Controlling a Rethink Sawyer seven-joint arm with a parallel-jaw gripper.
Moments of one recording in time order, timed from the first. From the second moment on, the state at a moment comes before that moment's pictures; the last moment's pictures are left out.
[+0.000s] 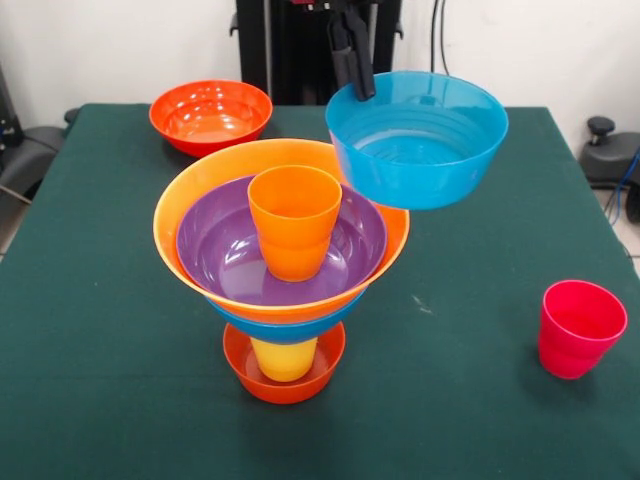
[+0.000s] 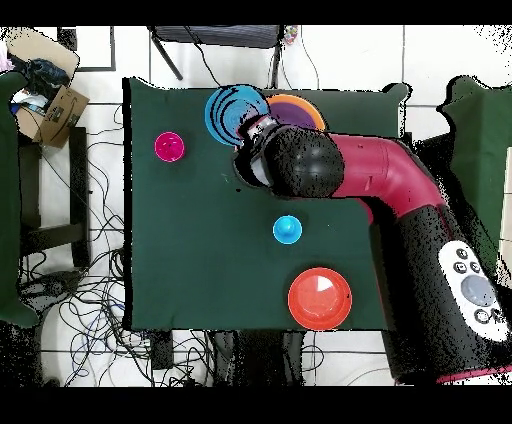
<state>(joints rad) -0.71 -0.87 0.66 1.66 -0.22 0.68 2.59</state>
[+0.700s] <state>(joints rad) -0.78 -0.86 0.70 1.66 -0.25 0.68 2.59</state>
